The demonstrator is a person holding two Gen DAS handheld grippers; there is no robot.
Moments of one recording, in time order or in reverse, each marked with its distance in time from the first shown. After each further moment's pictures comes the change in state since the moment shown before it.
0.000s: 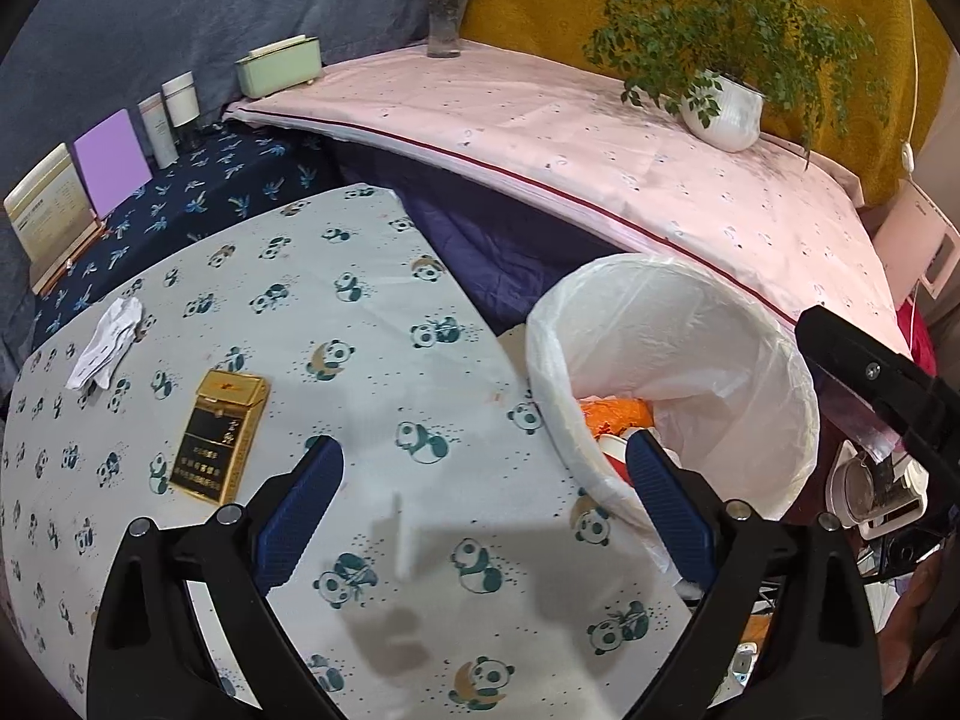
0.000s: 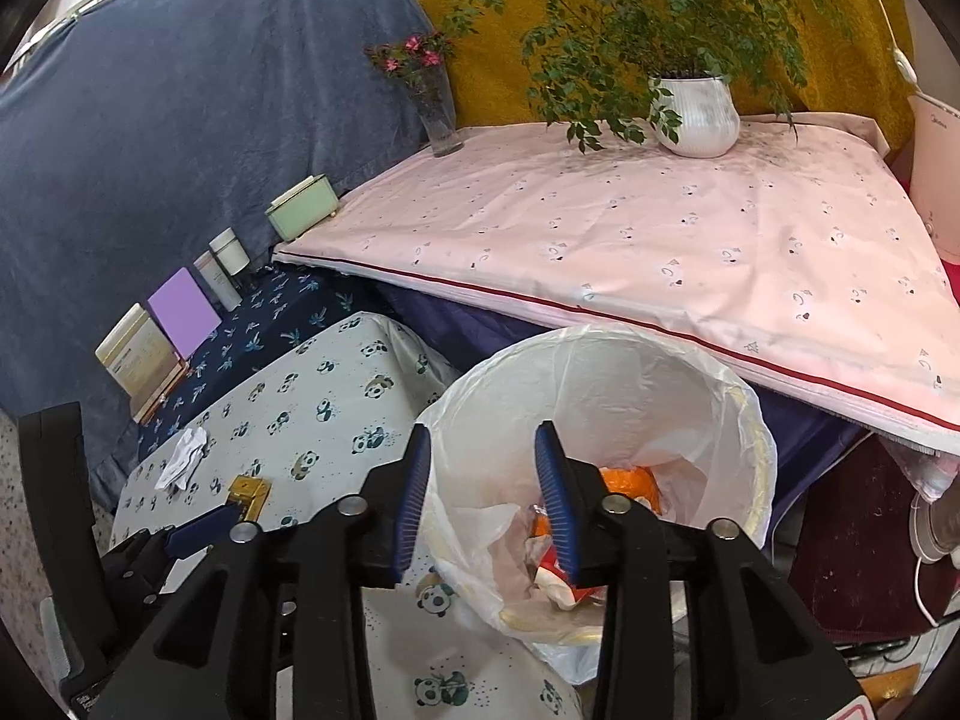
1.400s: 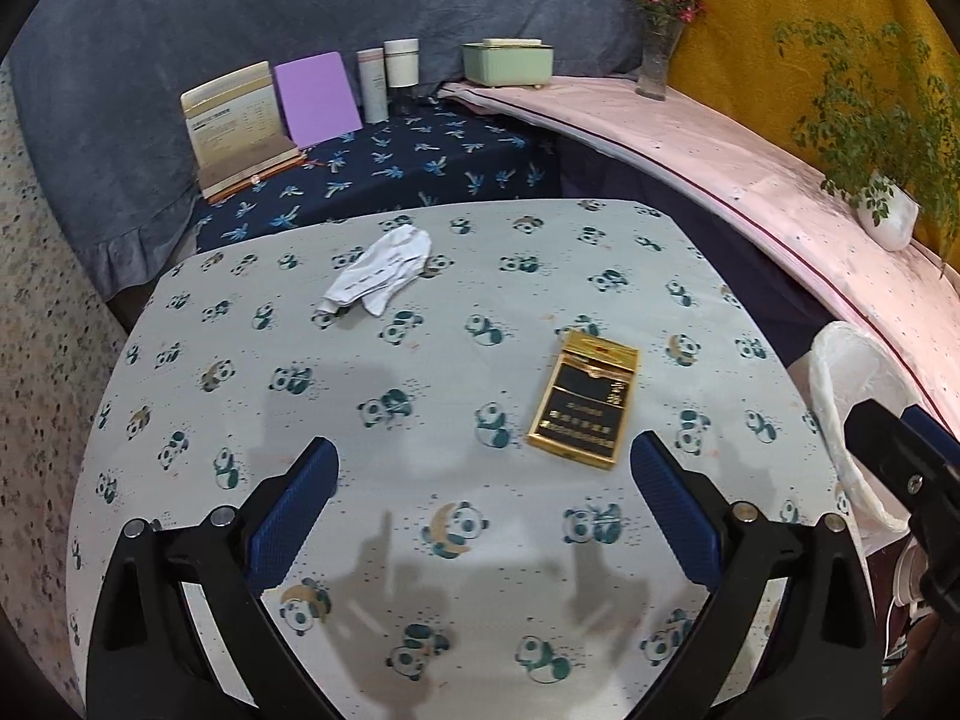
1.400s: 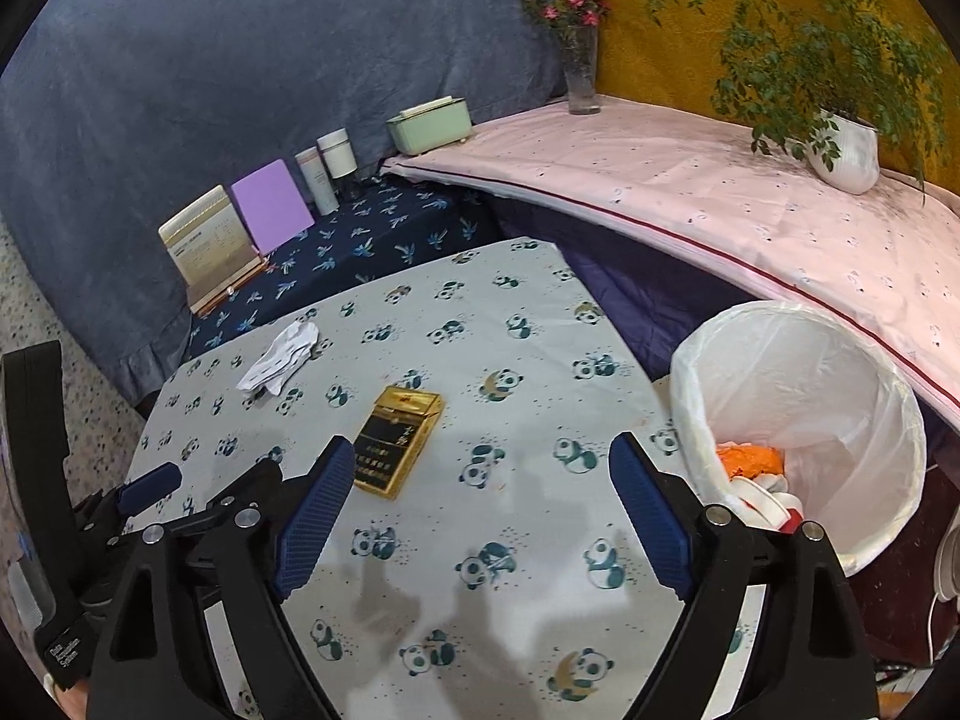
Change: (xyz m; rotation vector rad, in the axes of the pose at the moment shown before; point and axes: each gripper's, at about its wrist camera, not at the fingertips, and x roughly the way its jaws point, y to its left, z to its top) left arm -0.053 0.187 -0.054 -0.249 -0.063 0.266; right arm 0.026 0.179 -0.064 -0.225 0.098 0.082
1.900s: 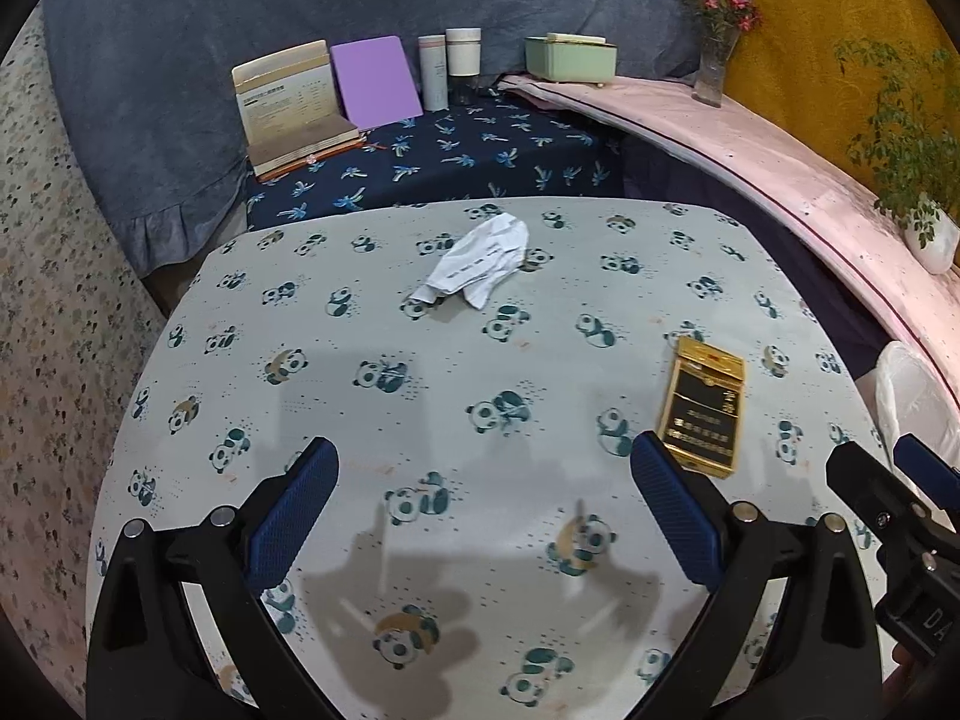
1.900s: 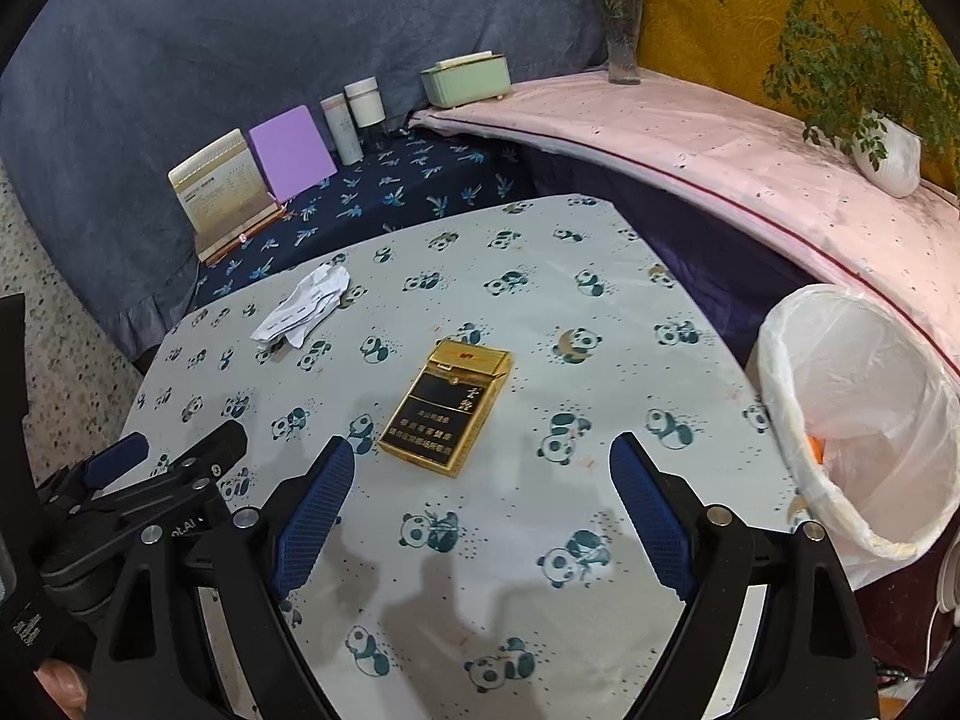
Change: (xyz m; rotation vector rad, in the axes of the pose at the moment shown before) left arm 0.019 0.060 0.000 -0.055 0.009 0.076; right arm 0.048 0.050 -0.013 -0.057 0.086 0.004
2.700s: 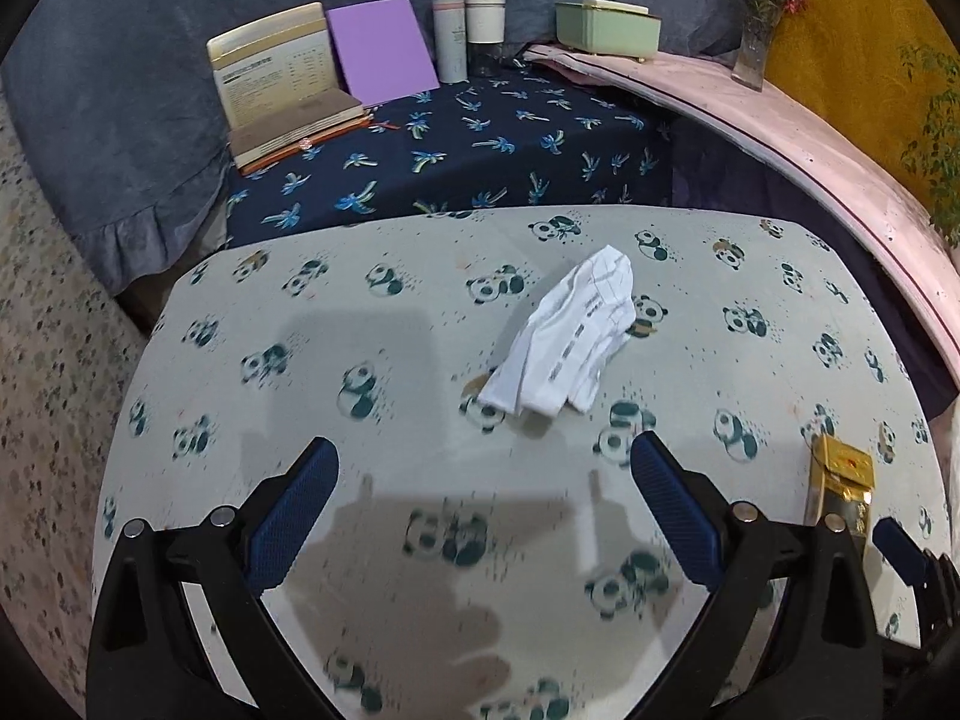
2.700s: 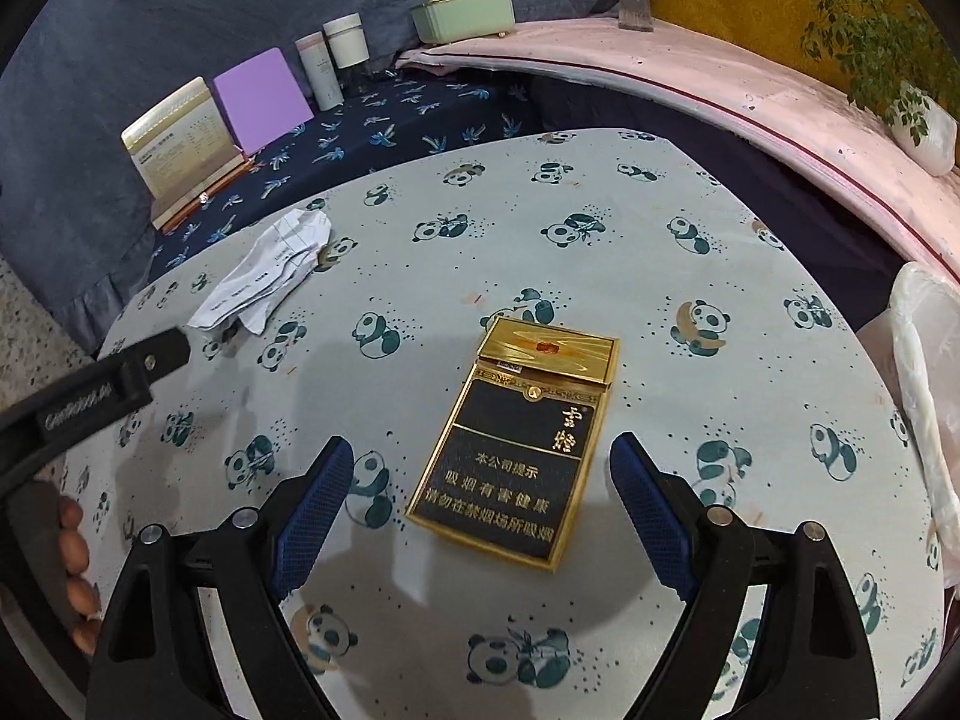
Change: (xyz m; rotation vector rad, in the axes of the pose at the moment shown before) left arm 0.108 0.046 0.070 0.019 0.069 -0.001; right arm 0.107 0.042 0.010 0.021 0.093 -0.058
